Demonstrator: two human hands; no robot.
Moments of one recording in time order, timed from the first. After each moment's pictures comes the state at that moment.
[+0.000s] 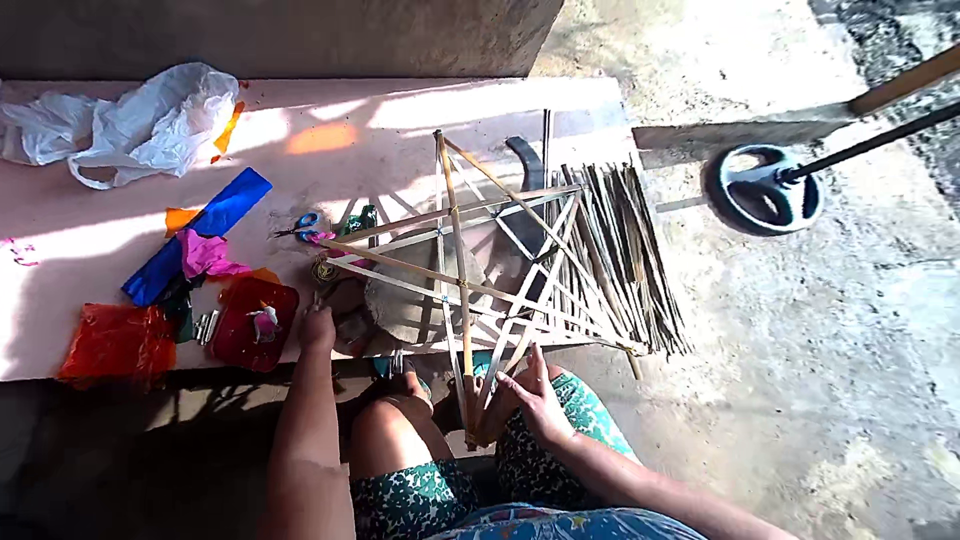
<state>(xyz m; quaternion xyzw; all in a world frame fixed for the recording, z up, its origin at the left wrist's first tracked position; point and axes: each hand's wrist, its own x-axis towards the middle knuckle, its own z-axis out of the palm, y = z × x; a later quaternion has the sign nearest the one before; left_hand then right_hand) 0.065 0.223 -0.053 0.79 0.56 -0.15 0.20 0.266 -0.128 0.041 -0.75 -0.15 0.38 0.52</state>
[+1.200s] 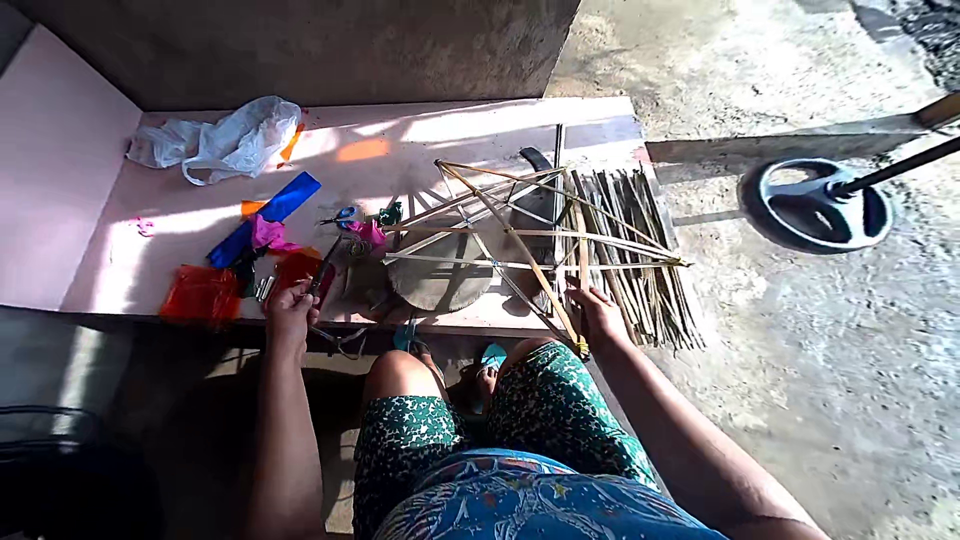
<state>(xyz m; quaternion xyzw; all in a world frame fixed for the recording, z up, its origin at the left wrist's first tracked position) -0.009 0.115 0.155 0.56 0.62 0.28 0.48 0.371 -0.142 0.082 -0.70 -0.02 0.35 0.63</state>
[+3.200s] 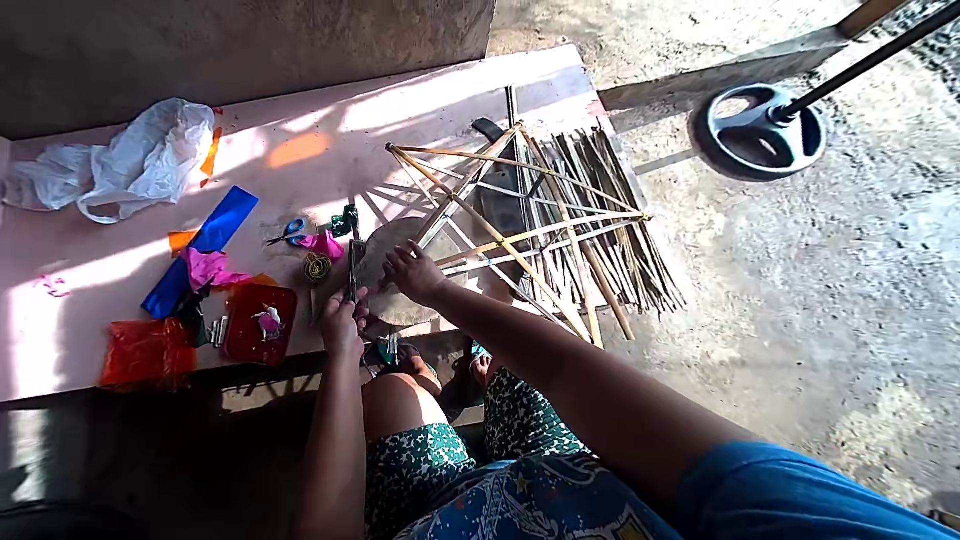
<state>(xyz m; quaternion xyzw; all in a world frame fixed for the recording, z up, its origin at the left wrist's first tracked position) 0.127 0.114 0.077 0.43 0.59 0.30 0.62 0.301 0.084 0.024 -0.69 -0.71 0.15 0.06</state>
